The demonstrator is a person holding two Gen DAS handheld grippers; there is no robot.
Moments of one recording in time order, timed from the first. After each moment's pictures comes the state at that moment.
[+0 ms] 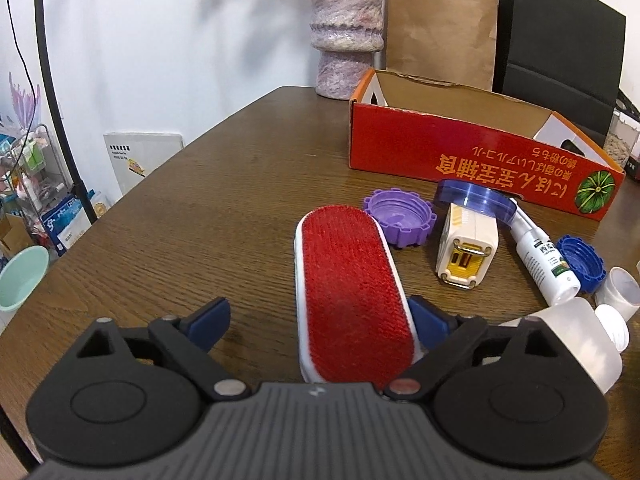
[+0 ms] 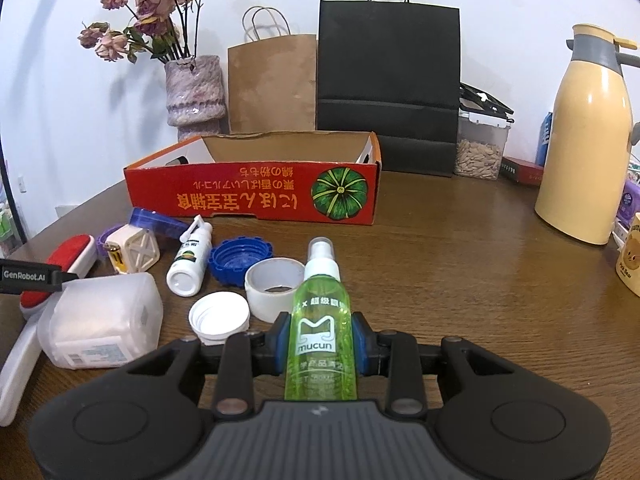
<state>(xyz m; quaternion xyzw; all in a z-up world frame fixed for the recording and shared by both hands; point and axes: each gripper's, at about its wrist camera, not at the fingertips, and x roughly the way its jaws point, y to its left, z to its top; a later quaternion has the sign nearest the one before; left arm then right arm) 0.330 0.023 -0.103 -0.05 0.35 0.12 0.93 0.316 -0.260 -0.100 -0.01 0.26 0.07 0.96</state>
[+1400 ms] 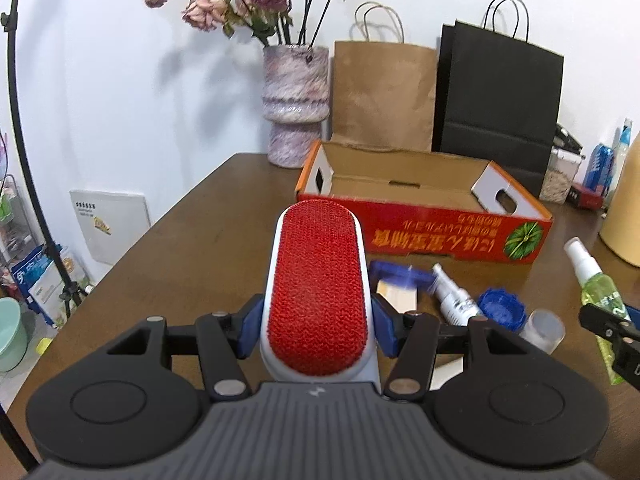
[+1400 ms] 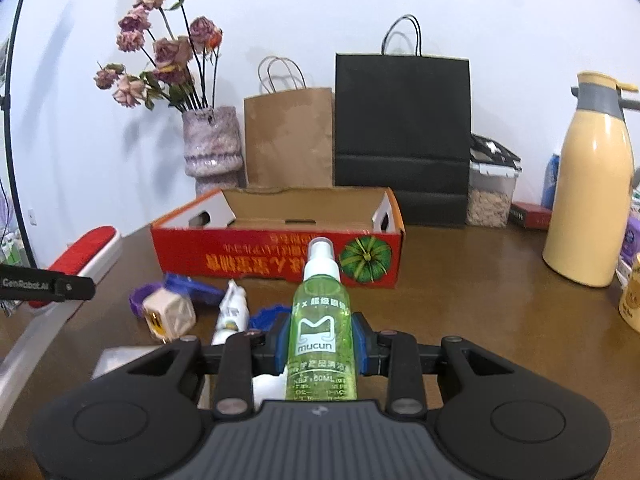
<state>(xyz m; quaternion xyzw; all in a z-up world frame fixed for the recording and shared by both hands) 0.314 0.009 -0.042 -0.03 0.28 0.05 0.96 0.310 -0.236 -0.062 0.01 0.20 0.08 0.98</state>
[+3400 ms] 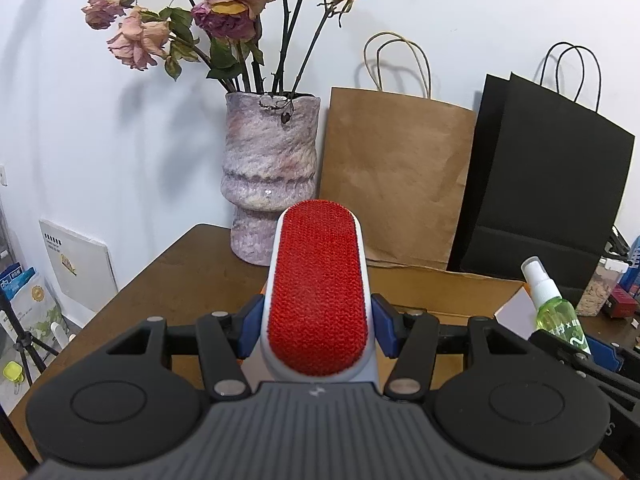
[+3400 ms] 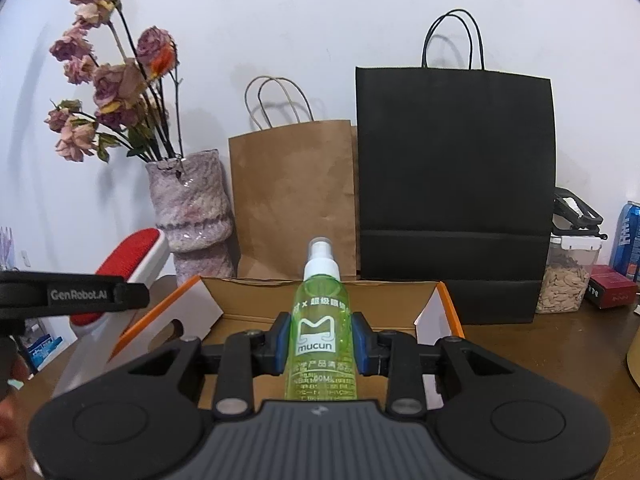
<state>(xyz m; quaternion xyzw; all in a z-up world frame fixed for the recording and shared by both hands) 0.520 -0.005 -0.003 -0.07 0.24 0.07 0.97 0.525 -0.200 -0.013 0.02 0.18 0.10 0.98</state>
